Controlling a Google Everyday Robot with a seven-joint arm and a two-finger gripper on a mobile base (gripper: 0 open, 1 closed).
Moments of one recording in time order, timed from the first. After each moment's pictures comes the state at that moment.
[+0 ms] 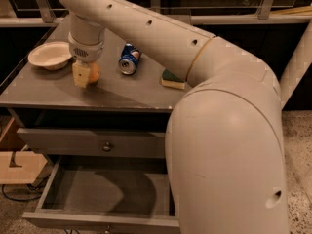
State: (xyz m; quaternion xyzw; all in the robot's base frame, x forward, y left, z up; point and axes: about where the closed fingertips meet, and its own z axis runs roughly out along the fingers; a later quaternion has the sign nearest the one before) arm 0.661 0.194 0.847 -0.63 0.75 0.06 0.17
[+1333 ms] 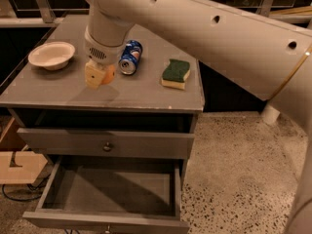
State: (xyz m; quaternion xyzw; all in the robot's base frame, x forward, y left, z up) arm 0.590 0.134 0.901 -0.59 0.77 0.06 0.24
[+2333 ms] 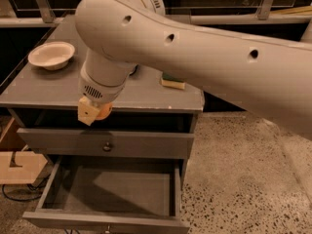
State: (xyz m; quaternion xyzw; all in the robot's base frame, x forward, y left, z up) arm 0.498 0.136 0.869 -0.56 0.79 0.10 0.22
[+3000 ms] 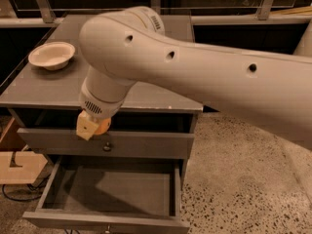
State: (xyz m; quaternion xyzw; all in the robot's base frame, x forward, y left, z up) arm 0.478 0.140 0.844 -0.55 0.80 0.13 0.21
